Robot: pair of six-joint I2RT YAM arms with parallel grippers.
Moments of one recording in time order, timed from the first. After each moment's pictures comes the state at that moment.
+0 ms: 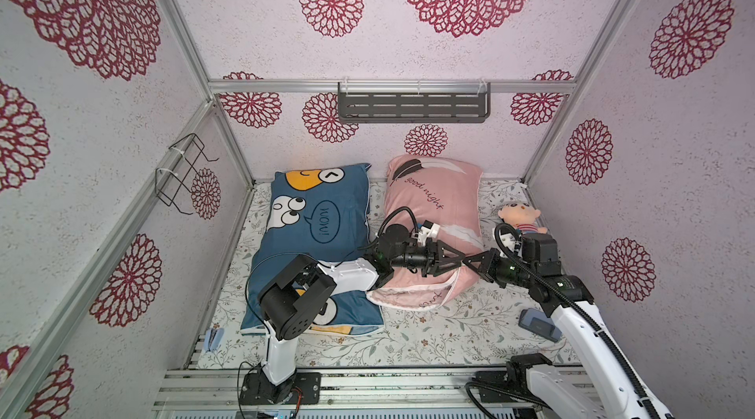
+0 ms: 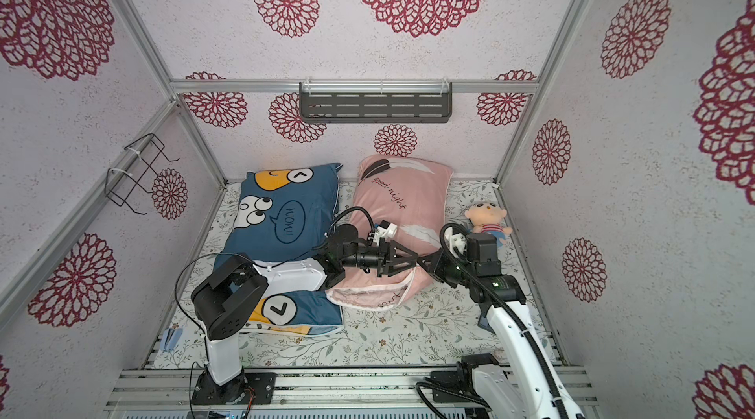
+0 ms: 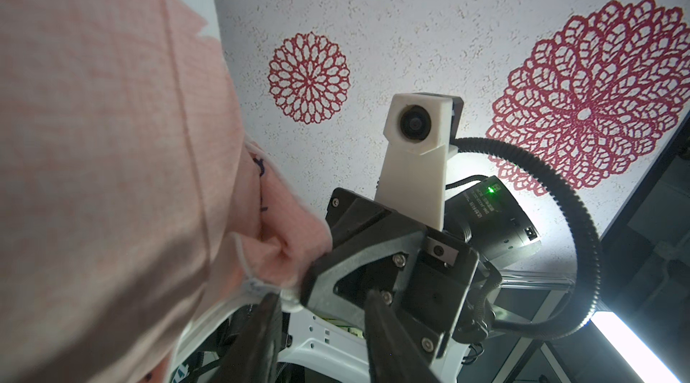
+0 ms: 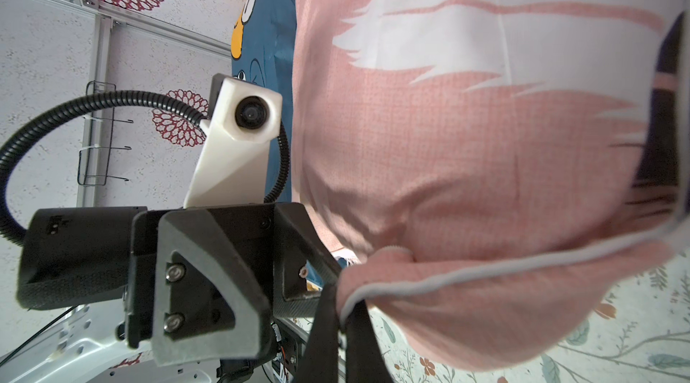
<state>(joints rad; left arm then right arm) -0.84 1.93 1.11 0.79 0.78 -1.54 0.15 0.88 0.78 -0.59 -0.61 0.71</state>
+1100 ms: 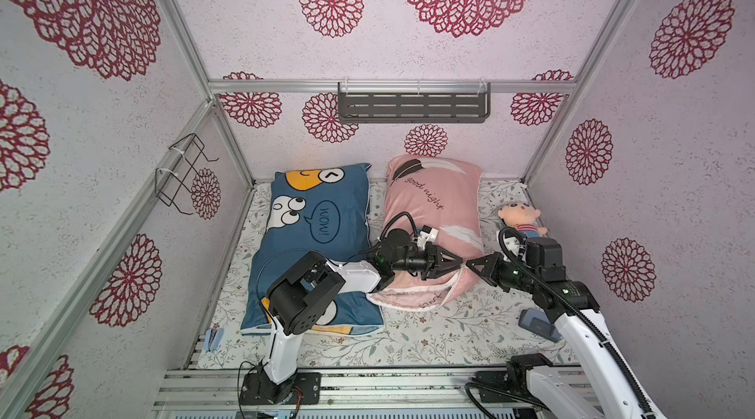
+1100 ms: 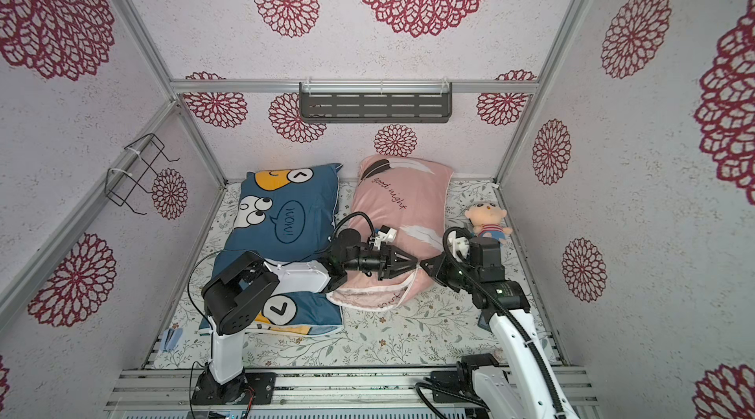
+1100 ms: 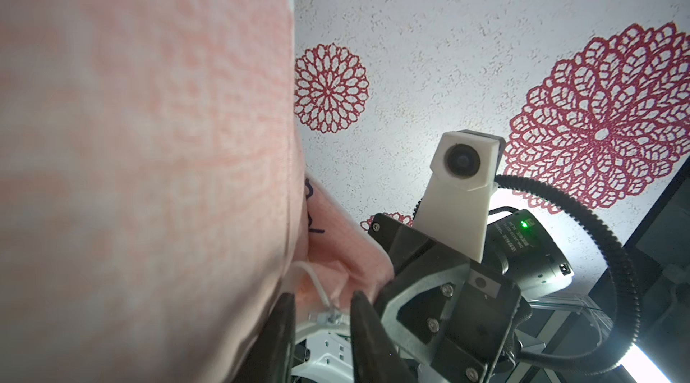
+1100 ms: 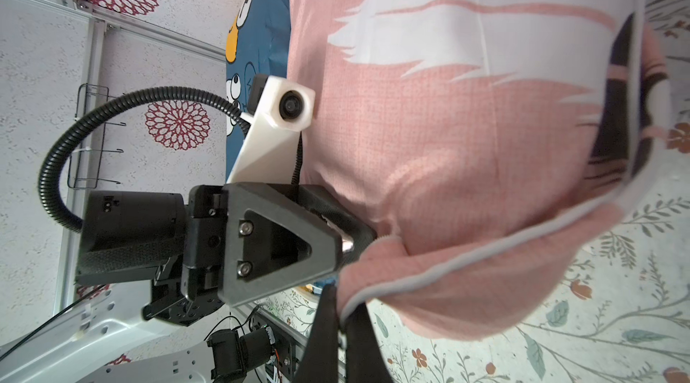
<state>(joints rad) -0.84 2.00 1.10 0.84 0.75 -1.55 0.13 0.82 0.76 -0.64 -0.58 0.70</state>
